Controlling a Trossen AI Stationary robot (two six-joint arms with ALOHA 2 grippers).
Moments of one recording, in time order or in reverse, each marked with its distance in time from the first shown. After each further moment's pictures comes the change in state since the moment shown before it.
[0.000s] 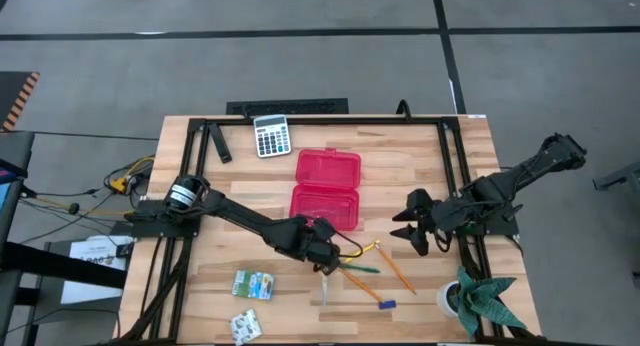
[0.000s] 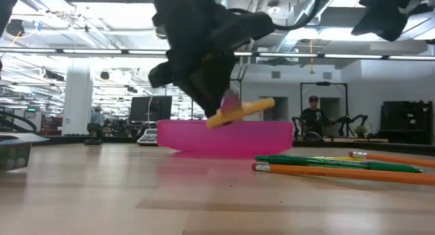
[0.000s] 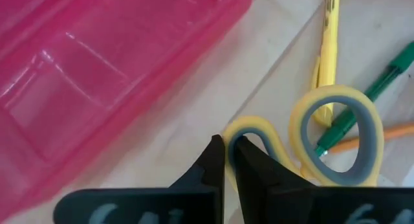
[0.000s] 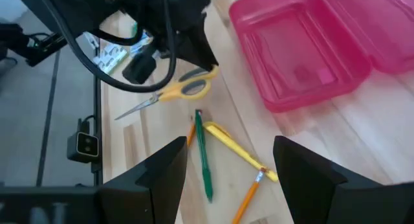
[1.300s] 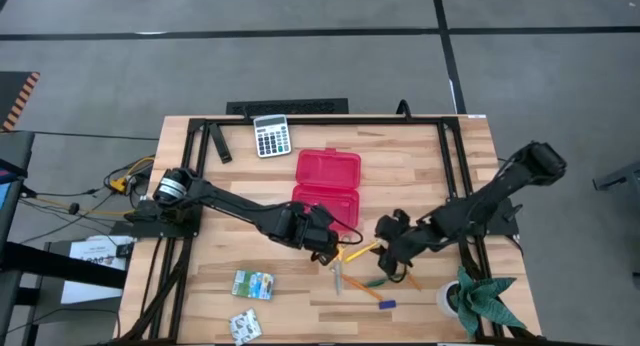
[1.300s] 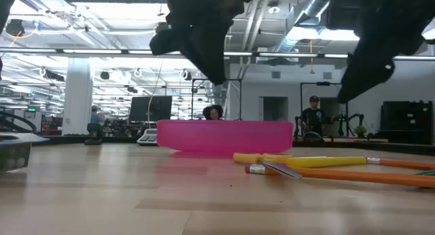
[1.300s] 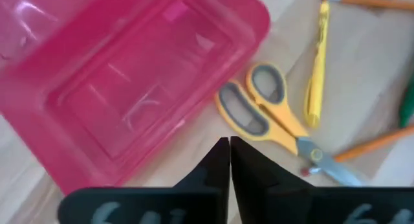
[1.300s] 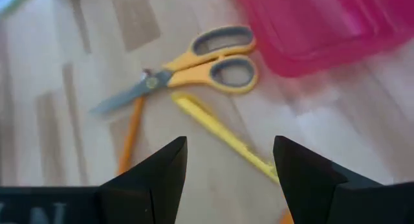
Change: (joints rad) left arm 0.019 -0.094 0.062 -0.142 0.002 0.040; right arm 0.023 0.459 -0.006 0.219 -0.020 -0.004
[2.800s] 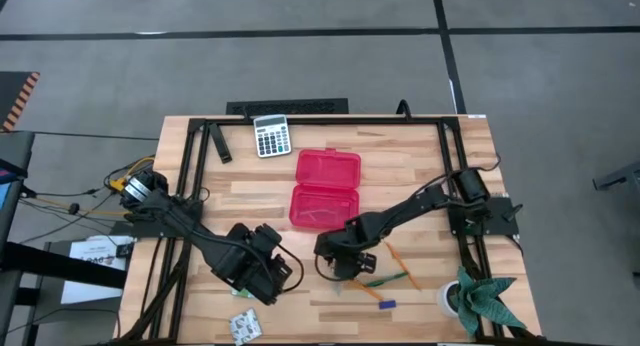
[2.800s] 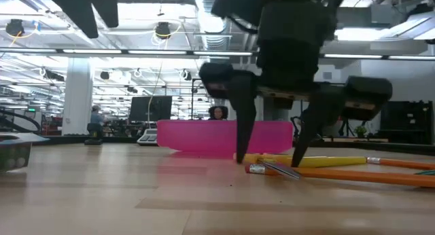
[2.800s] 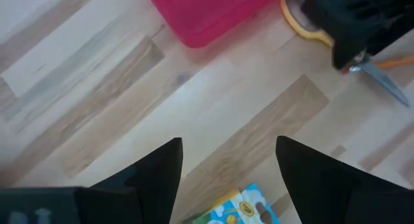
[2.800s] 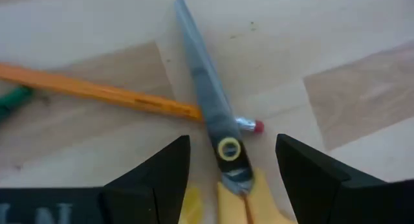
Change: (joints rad) left arm -0.317 -0.190 -0.059 -0.460 -0.127 -0.573; right arm -0.244 0.656 0.543 -0.104 -0.552 -1.788
